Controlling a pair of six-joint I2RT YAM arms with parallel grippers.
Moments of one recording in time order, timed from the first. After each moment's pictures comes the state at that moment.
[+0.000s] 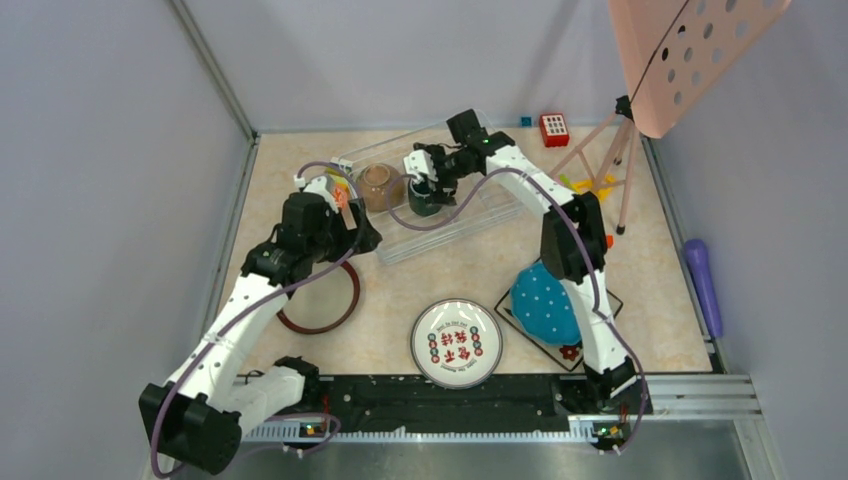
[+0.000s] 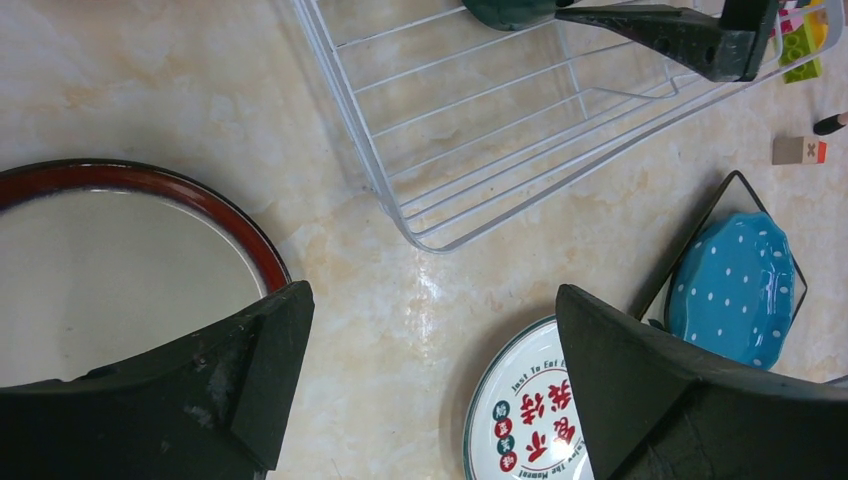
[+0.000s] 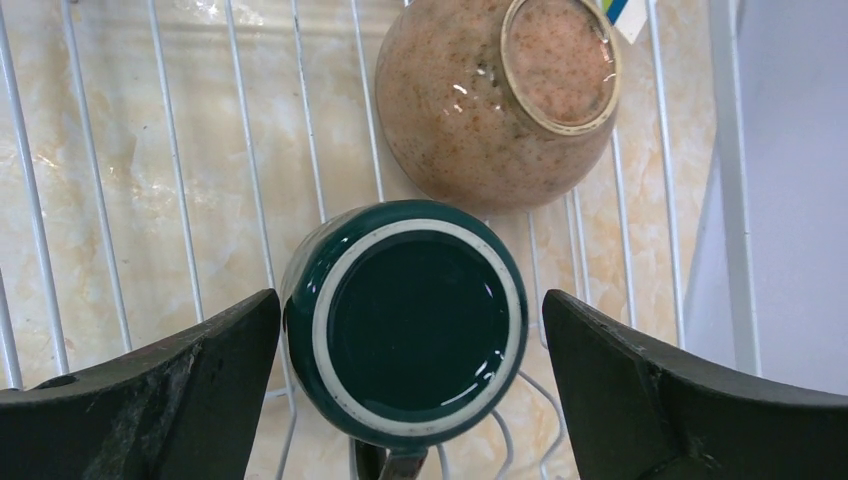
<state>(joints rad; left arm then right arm) -0.32 1.01 0.92 -0.56 0.07 -0.53 0.53 2.34 2.15 -0.72 -0.71 -1.28</state>
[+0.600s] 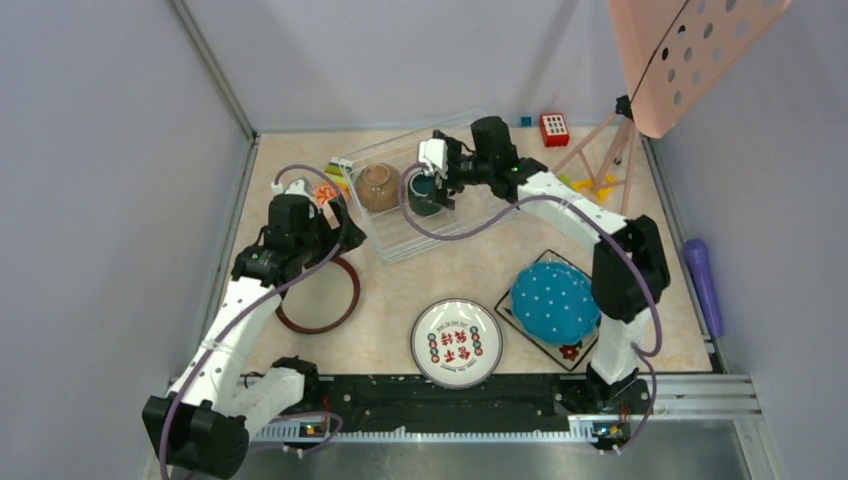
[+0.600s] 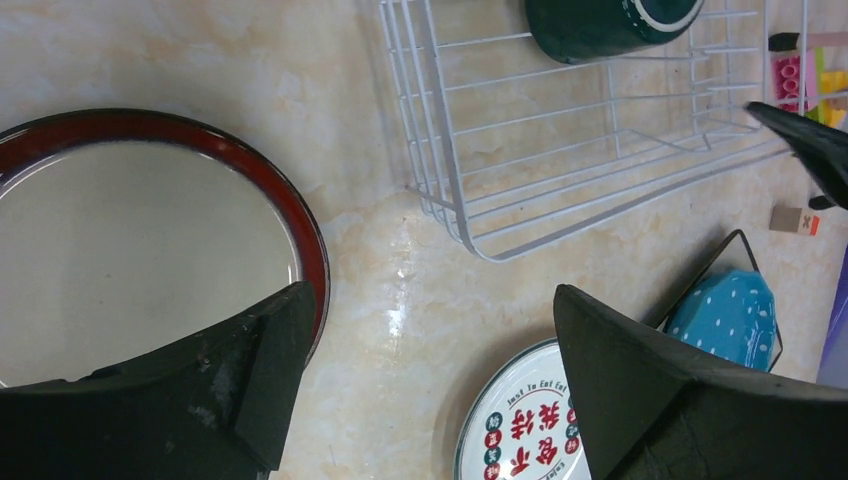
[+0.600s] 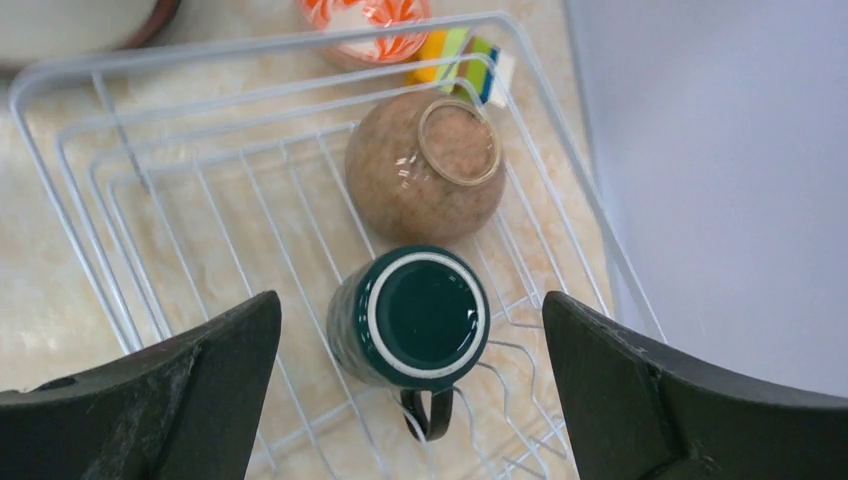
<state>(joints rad) -0.23 0.98 0.92 -0.63 0.06 -0.59 0.56 1.93 1.65 -0.31 -0.68 -0.98</state>
